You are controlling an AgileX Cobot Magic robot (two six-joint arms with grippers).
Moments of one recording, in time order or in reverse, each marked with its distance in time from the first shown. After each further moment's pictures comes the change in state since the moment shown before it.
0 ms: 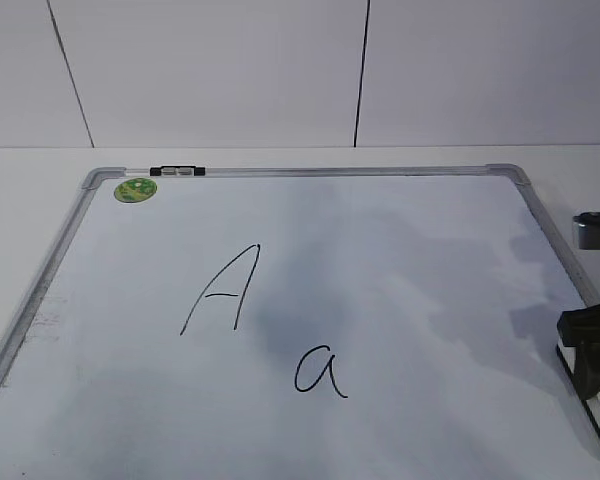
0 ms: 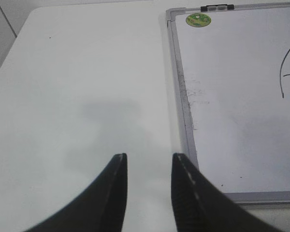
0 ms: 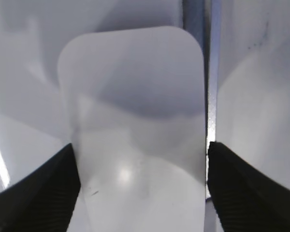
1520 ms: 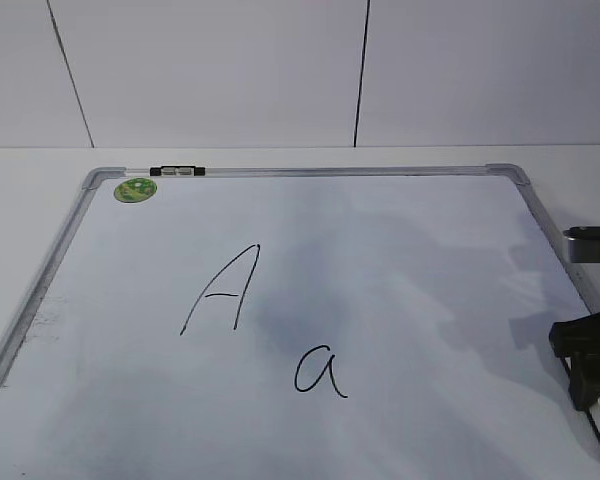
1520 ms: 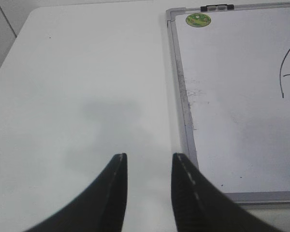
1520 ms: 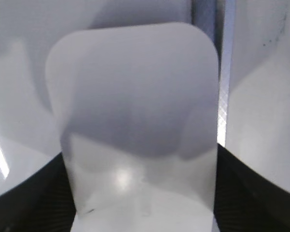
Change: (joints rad) left arm 0.000 0.000 0.000 0.000 0.000 0.000; right arm 0.002 0.054 0.000 0.017 -0.012 -0.002
